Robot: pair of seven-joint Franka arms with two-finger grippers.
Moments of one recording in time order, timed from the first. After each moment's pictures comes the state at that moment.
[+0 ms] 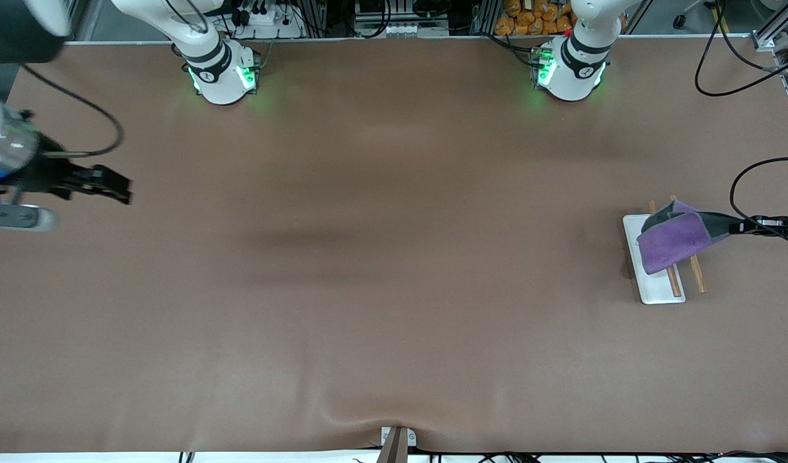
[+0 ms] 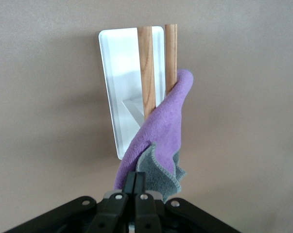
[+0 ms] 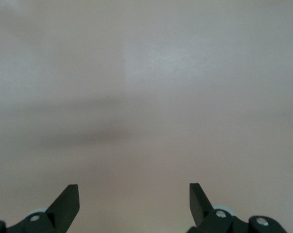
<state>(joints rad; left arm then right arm) 0.51 0.51 -0.14 -1.45 -0.10 1.60 0.47 0.04 0.21 0.05 -1.26 -0.04 1.39 0.11</state>
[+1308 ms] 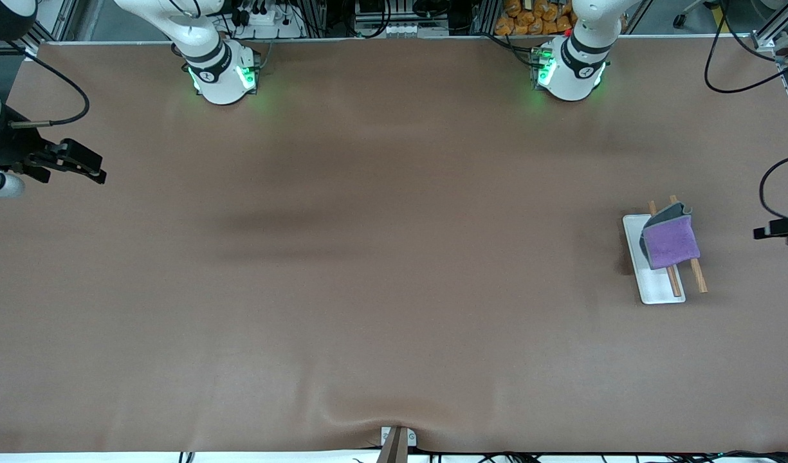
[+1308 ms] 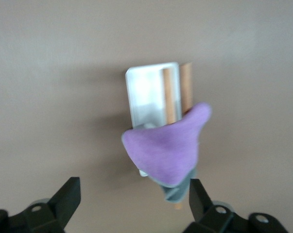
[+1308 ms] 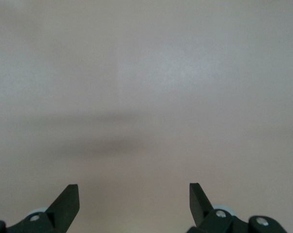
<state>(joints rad) 0.53 0.46 -0.16 -1.37 -0.10 1.65 0.52 -0.04 0.00 0.06 -1.57 0.00 1.56 0.05</state>
